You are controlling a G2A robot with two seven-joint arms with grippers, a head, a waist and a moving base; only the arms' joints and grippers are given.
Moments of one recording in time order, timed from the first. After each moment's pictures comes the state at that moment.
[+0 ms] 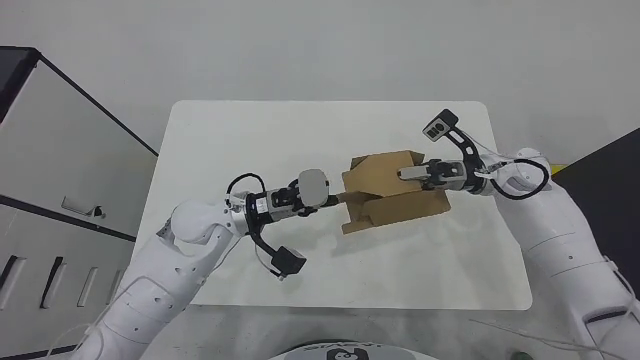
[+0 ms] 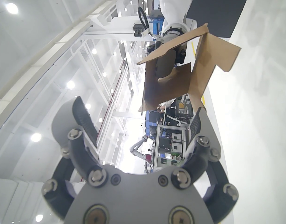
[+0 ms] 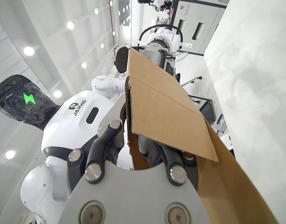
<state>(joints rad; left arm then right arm) 1.40 -1.04 -1.13 -1.76 2.56 0.23 0.90 -1.07 -0.96 1.10 -1.24 0.91 -0.29 1.53</state>
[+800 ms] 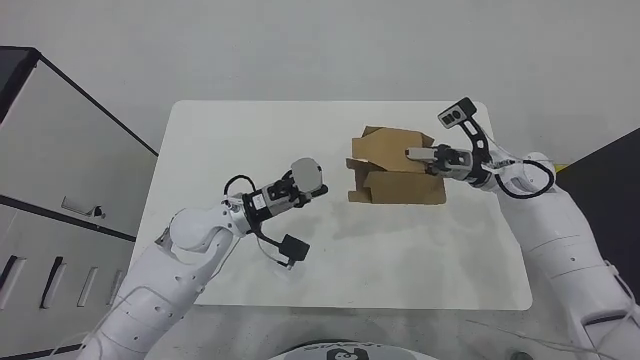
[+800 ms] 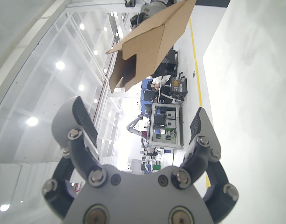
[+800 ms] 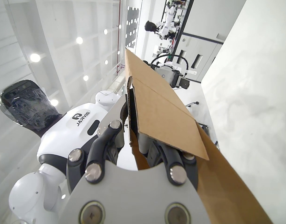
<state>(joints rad) 1.44 -1.05 -1.14 -1.76 2.62 0.22 0.71 -1.09 -0.98 1.15 -1.23 0.92 -0.40 1.42</state>
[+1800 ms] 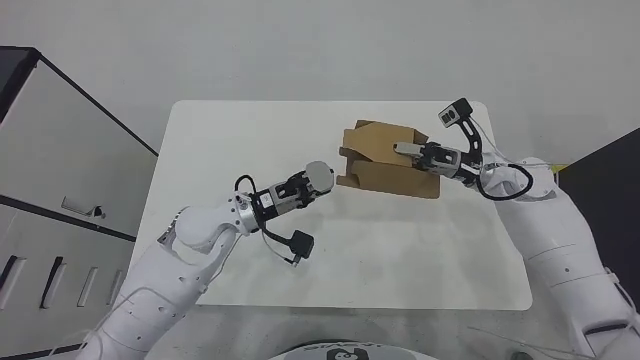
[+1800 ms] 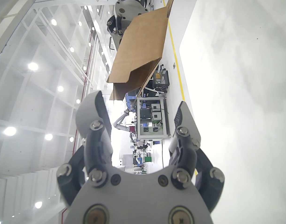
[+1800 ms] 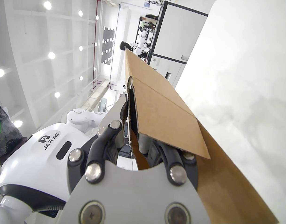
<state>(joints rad) 1.43 -1.04 -1.12 -1.77 2.68 0.05 0.66 -1.15 -0.98 1.19 -1.31 0.69 -0.40 1.18</state>
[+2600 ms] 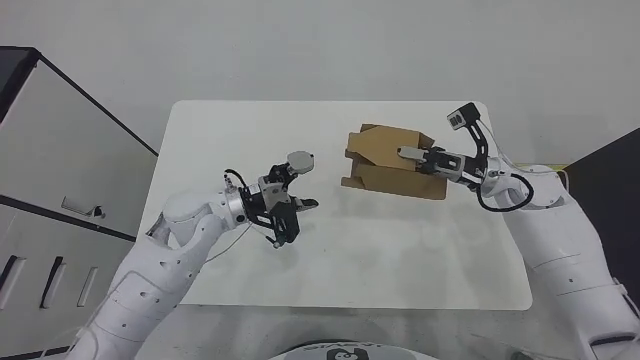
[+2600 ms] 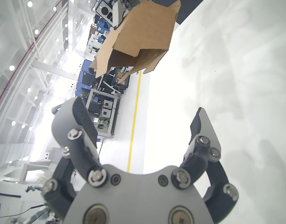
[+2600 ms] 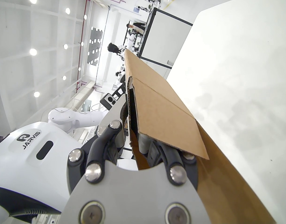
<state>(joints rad) 1.40 -1.04 -1.18 -1.73 2.36 -0.35 0.70 -1.21 -0.96 1.25 -1.37 0.57 -0.46 1.13</state>
